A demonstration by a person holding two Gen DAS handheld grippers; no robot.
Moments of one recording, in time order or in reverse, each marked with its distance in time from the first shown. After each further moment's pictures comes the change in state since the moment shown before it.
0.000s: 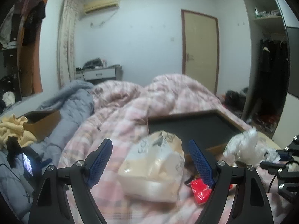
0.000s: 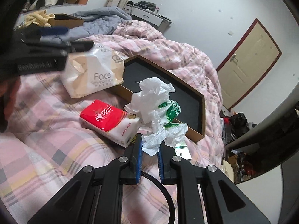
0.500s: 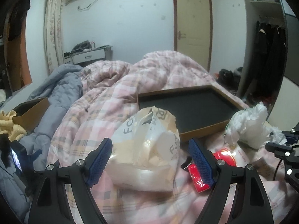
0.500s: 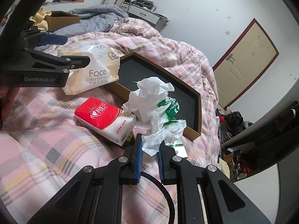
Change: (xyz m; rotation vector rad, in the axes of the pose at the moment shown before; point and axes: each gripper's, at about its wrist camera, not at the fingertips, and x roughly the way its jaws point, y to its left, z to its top) left arm 0.037 -0.008 -0.014 0.051 0.176 -0.057; right arm 0.002 0.002 0.000 0.007 0.024 -0.017
